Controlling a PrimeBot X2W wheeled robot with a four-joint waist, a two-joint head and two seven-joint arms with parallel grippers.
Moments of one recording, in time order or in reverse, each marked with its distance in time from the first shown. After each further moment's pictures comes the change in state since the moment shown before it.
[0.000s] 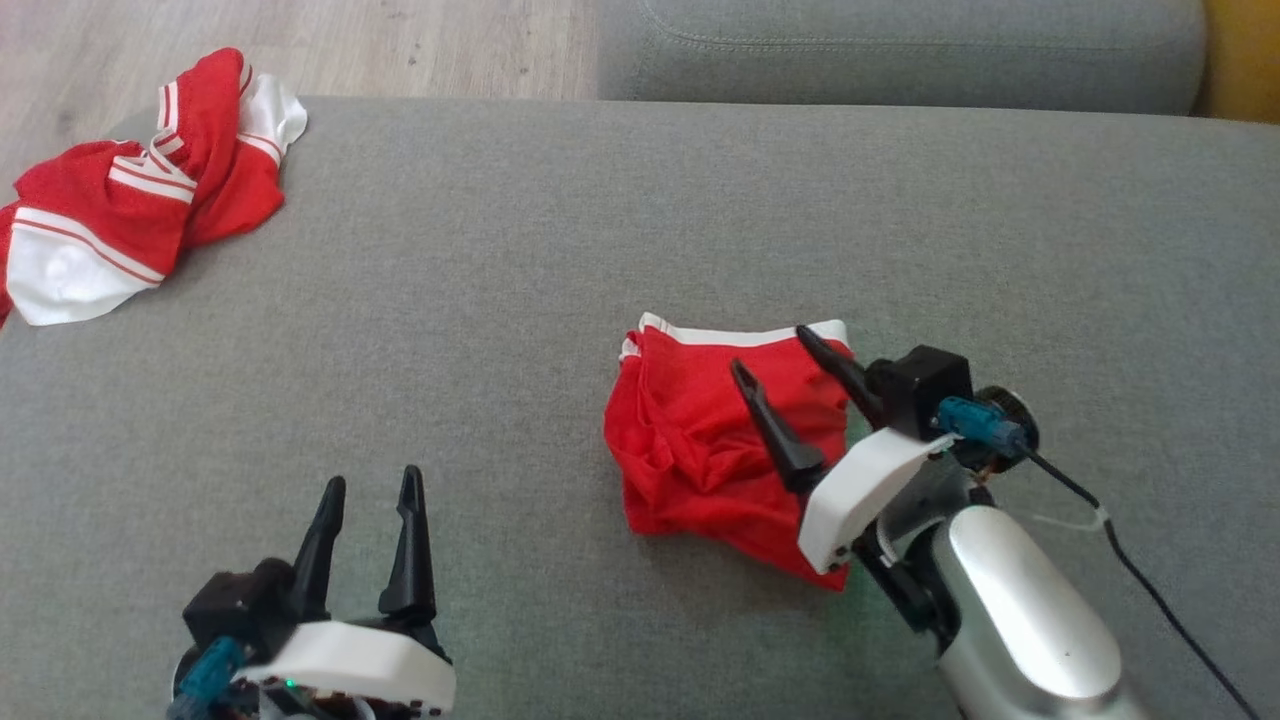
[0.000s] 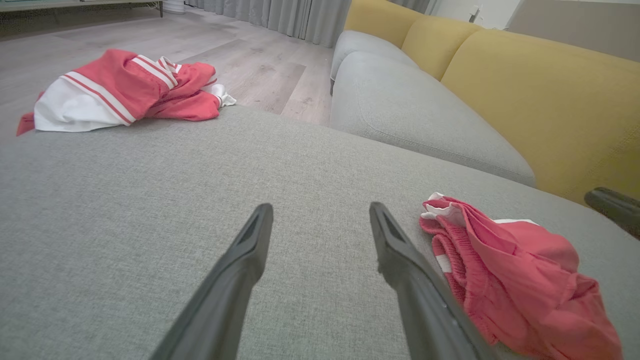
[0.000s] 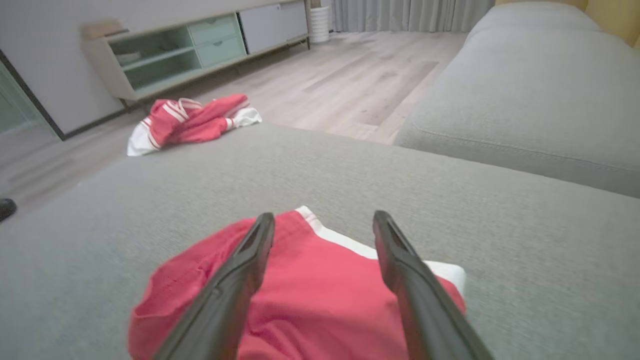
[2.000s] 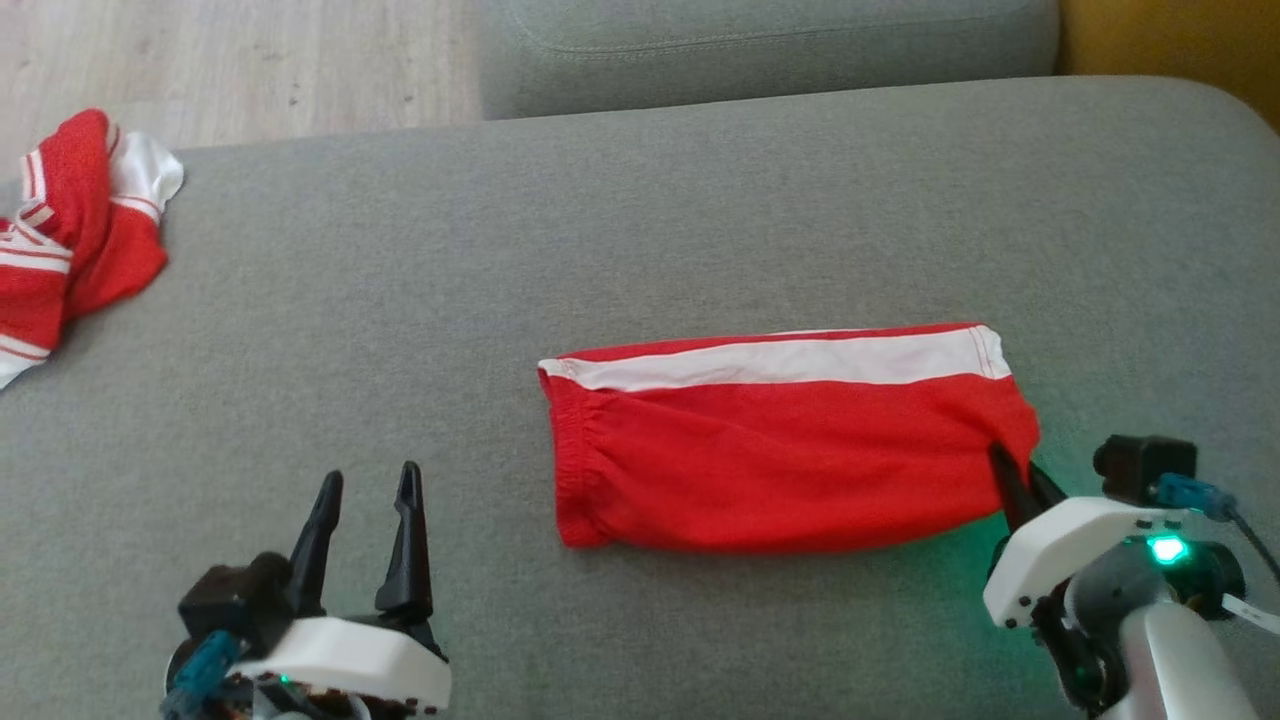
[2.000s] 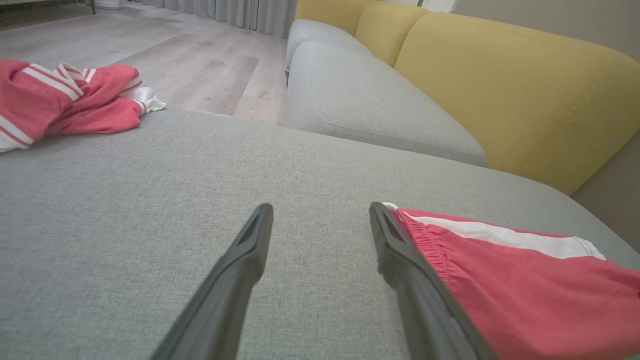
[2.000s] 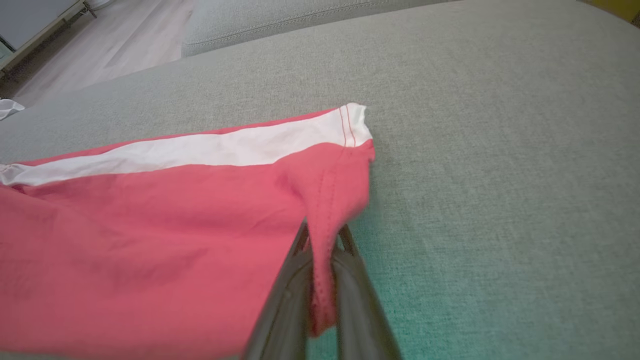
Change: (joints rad) left arm 0.000 0.017 0.003 -0.030 0.012 0.007 0.028; right arm 0.217 0.012 -0.456 -0.016 -0.026 0.000 0.159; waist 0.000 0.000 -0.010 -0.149
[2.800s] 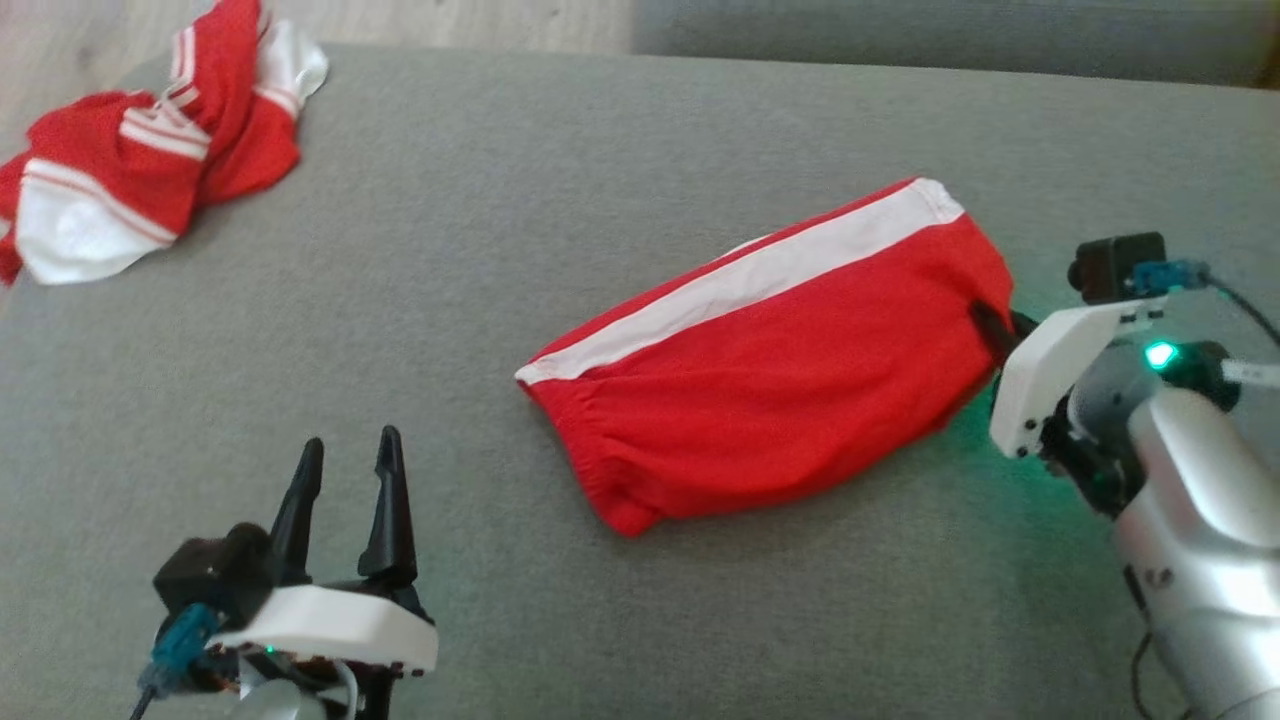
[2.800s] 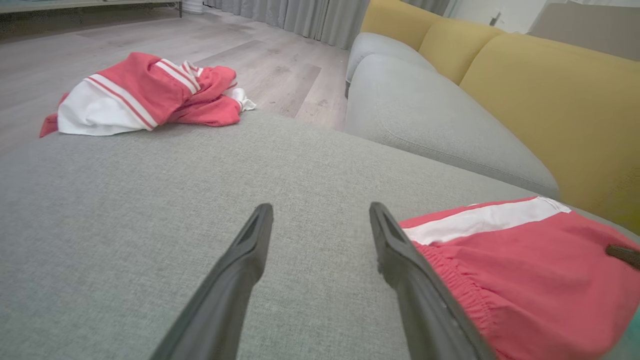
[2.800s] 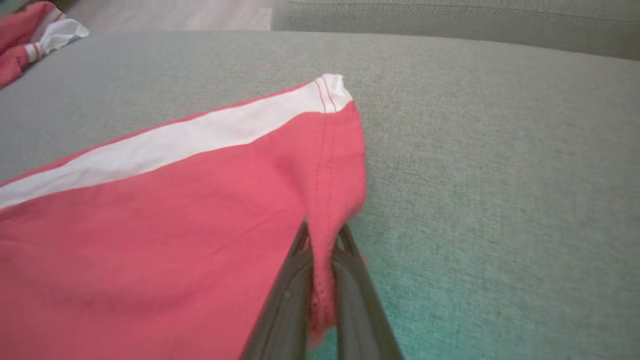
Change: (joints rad) left arm -0.042 -0.021 0.037 0.030 -0.021 -0.025 -0.018; right arm -0.480 -0.250 0.387 0.412 0.280 0.000 0.055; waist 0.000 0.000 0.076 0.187
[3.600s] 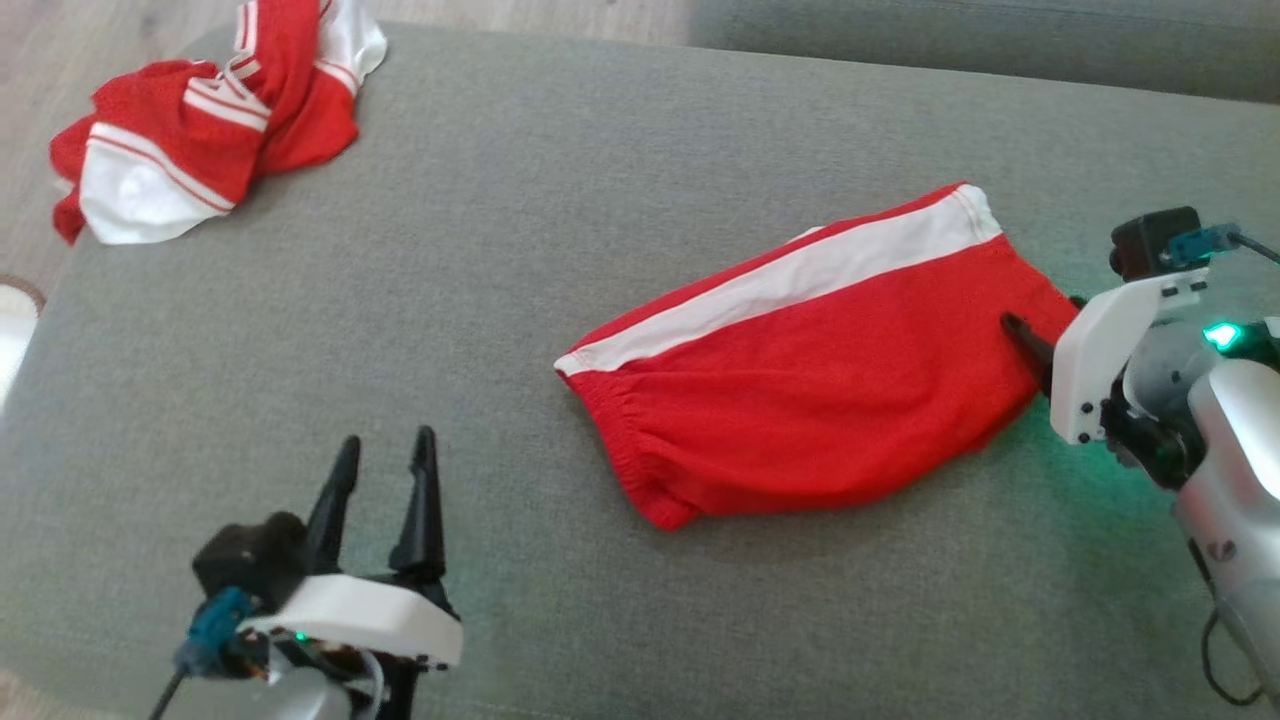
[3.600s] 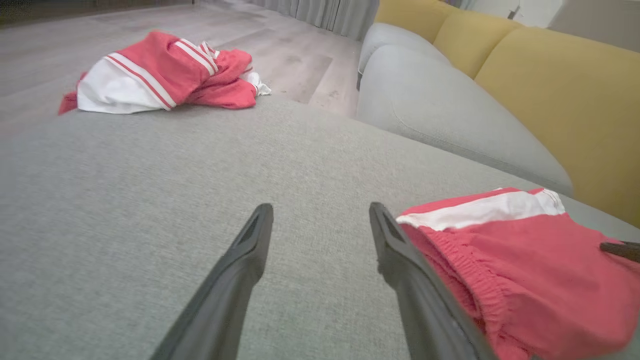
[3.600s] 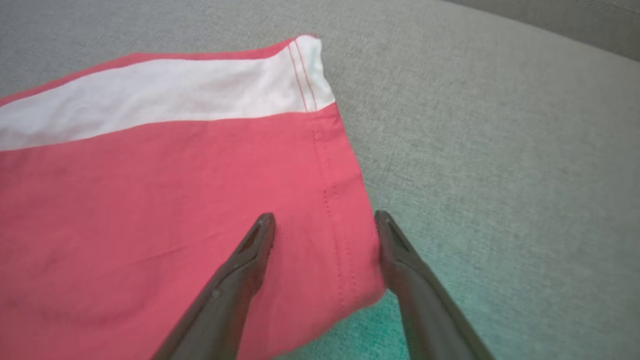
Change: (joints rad) left arm -0.040 -0.040 -0.038 0.074 0.001 -0.049 0.014; right arm -0.051 -0.097 0.065 0.026 0.004 0.000 0.118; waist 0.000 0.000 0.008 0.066
